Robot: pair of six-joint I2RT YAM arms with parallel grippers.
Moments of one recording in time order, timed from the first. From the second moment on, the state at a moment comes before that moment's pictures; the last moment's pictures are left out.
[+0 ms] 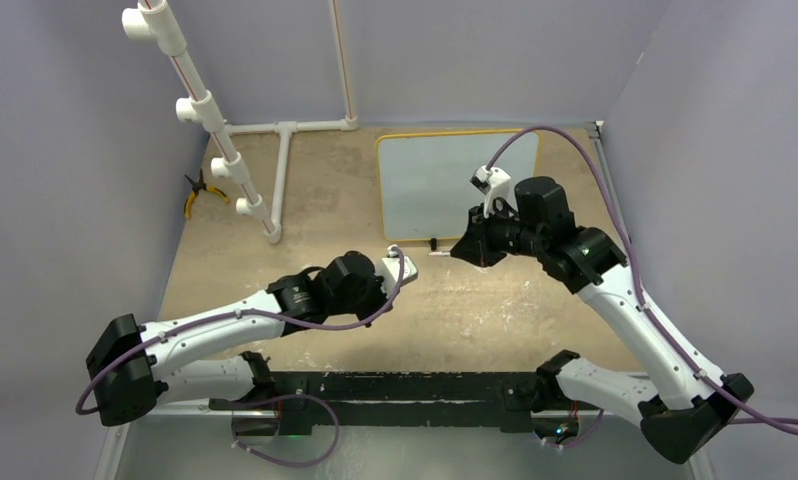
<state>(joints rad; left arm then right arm) -1.01 1.10 0.72 -0.32 0.06 0.04 0.55 1.04 1.18 -0.78 -0.36 0.20</state>
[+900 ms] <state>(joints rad) -0.88 1.37 0.58 -0.01 -0.11 -0.48 0.55 0.82 0.69 -0.04 -0.23 0.32</state>
